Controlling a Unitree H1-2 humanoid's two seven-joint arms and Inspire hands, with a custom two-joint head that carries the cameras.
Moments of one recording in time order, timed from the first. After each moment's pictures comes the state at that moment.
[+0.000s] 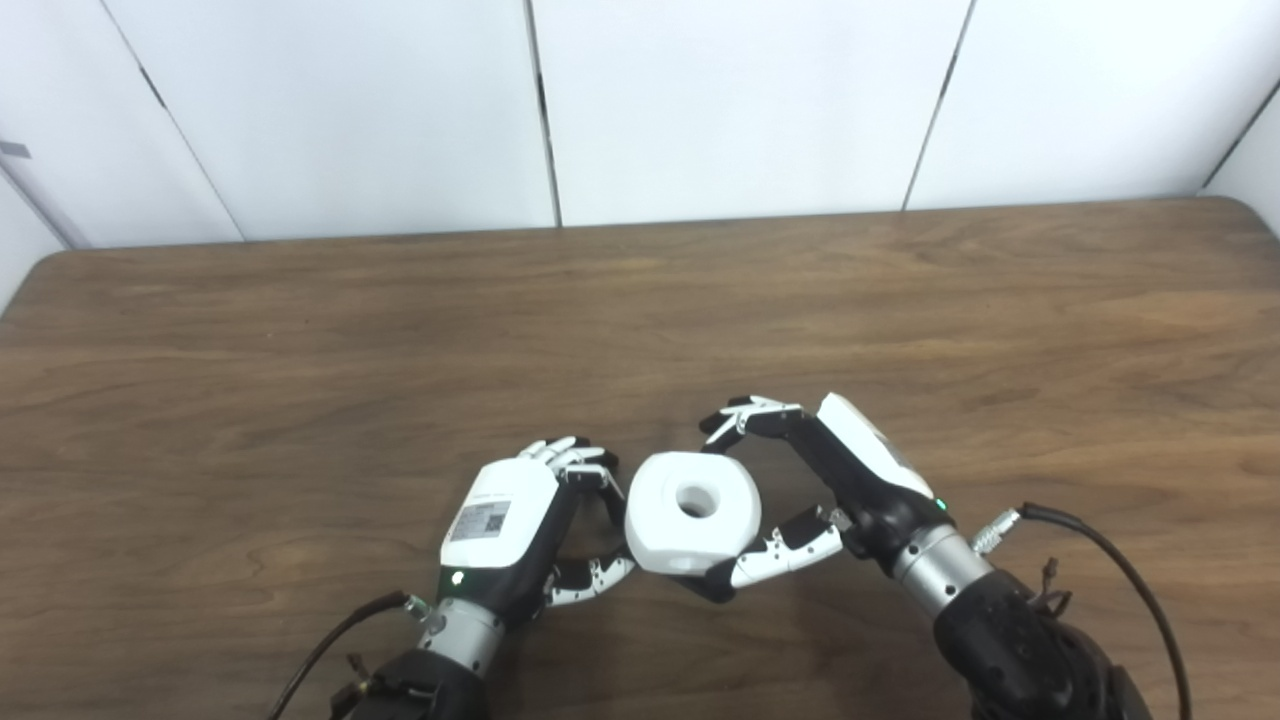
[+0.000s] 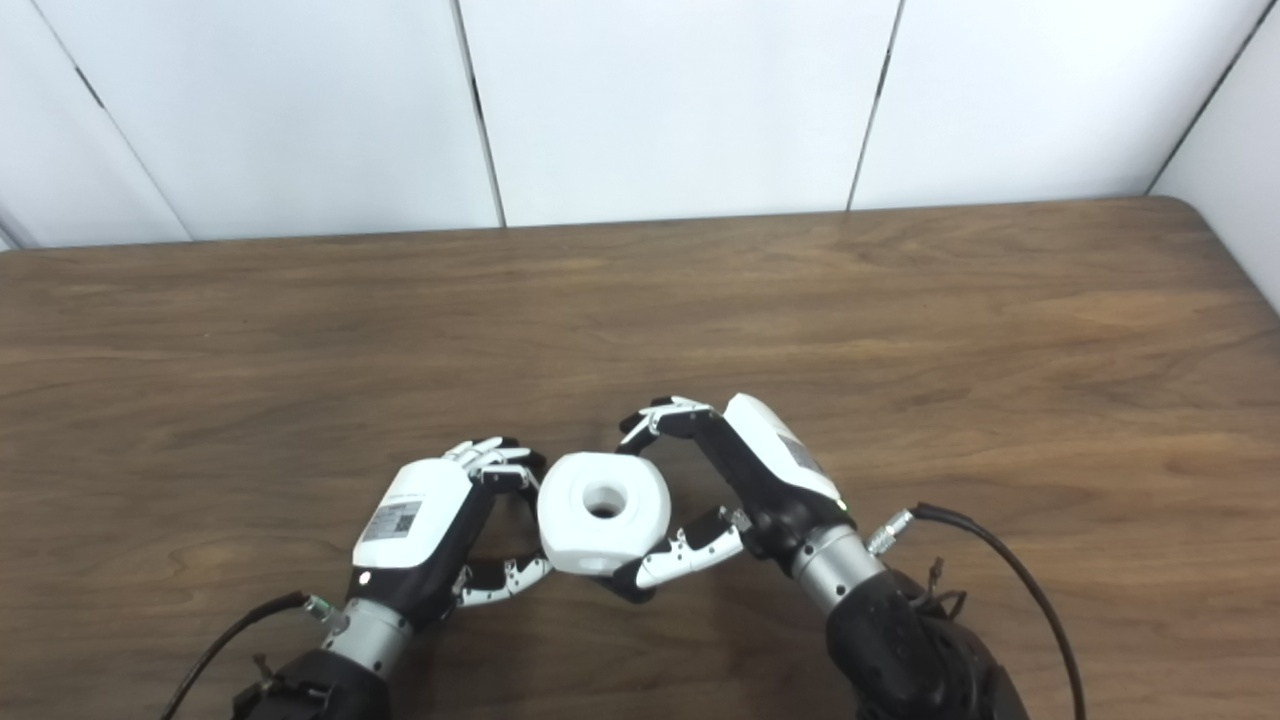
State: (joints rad) left arm 0.09 0.18 -0.38 -0.30 0.95 0.12 -0.14; right arm 0.00 -0.19 0.30 -0.59 -0.61 0.43 0.40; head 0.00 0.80
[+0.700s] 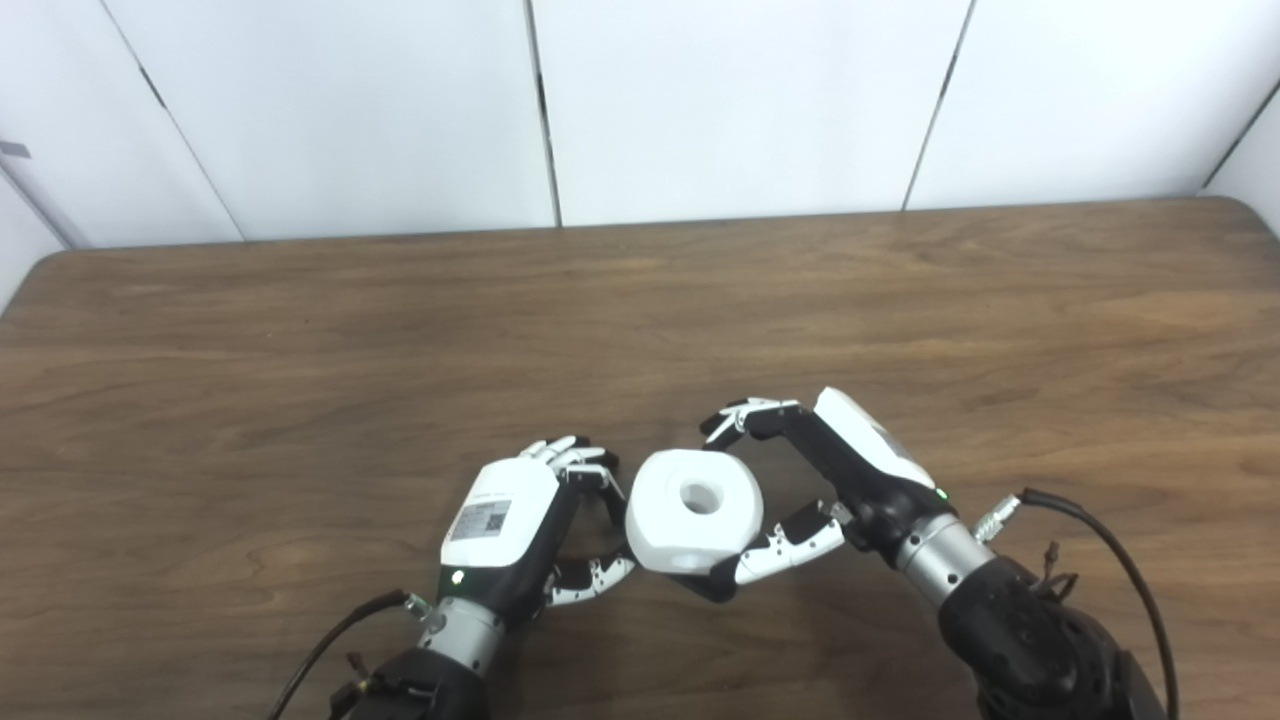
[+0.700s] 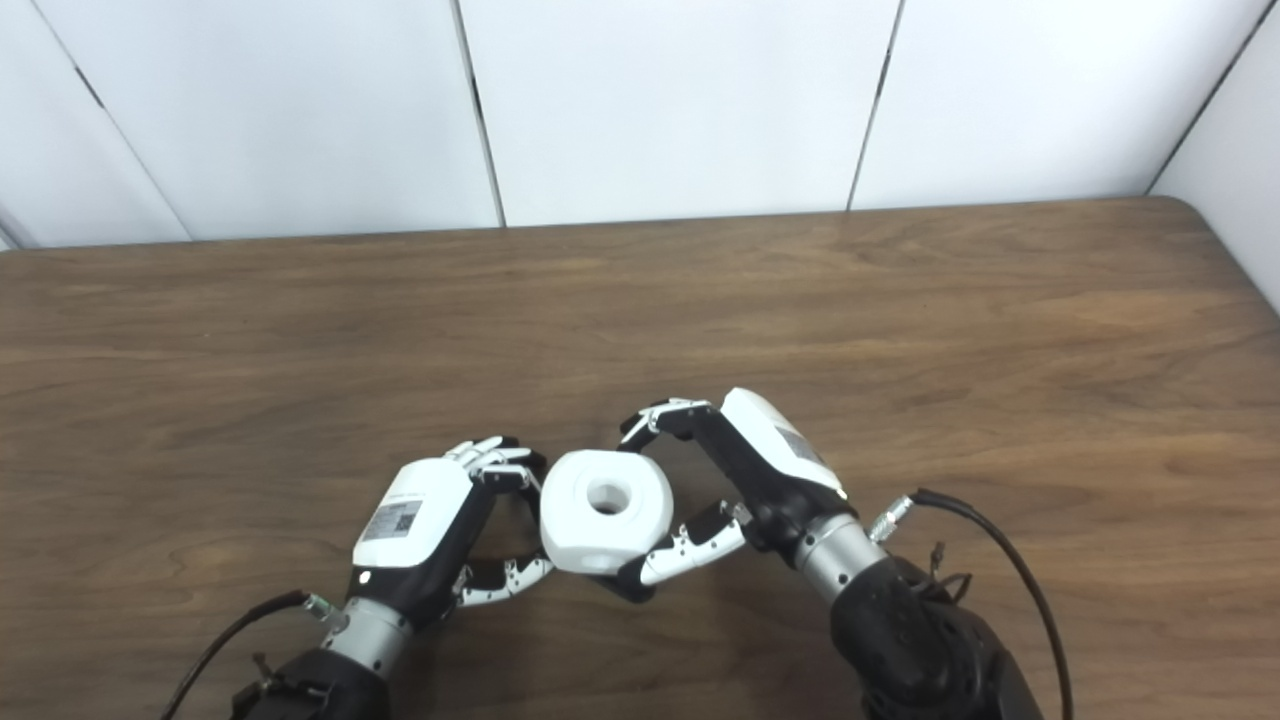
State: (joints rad) left arm 0.09 0.17 -0.38 -0.31 0.95 0.14 -0.16; right arm -0.02 -0.22 0.32 -0.61 -0.64 0.46 0.45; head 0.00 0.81
